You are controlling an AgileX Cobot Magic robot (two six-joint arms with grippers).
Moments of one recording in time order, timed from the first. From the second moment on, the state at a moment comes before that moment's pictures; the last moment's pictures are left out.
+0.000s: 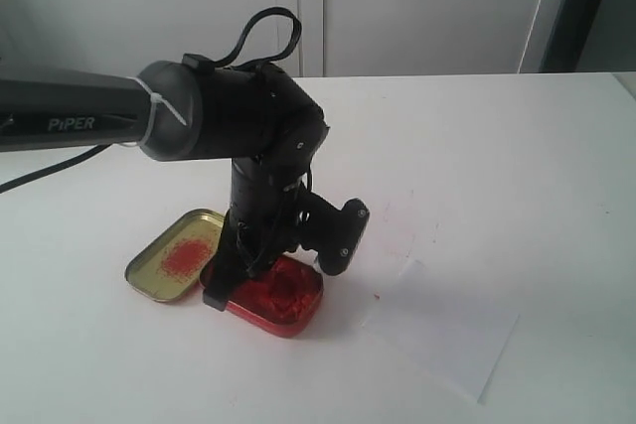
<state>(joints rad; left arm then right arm) -0.83 2.03 -1.51 0.25 1.07 1.05 0.06 0.00 0.00 -0.04 0.36 0.08</state>
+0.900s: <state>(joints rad) -0.83 1.95 -1.51 0.26 1.08 0.90 0.06 0.00 0.00 -0.04 0.36 0.08</state>
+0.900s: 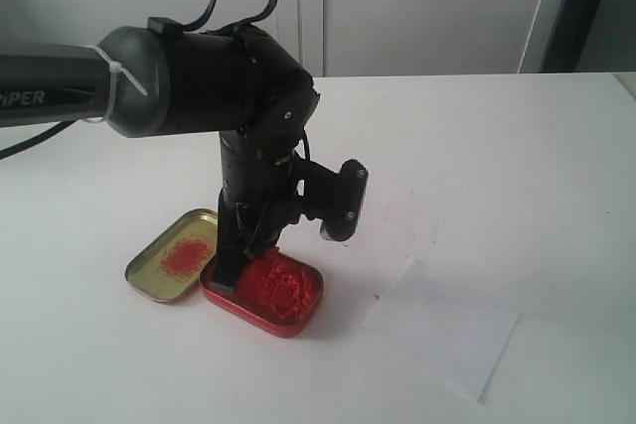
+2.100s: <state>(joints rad) -0.84 1.96 -1.70 -0.15 1.15 0.86 0.06 0.00 0.00 -0.04 0.36 0.08</state>
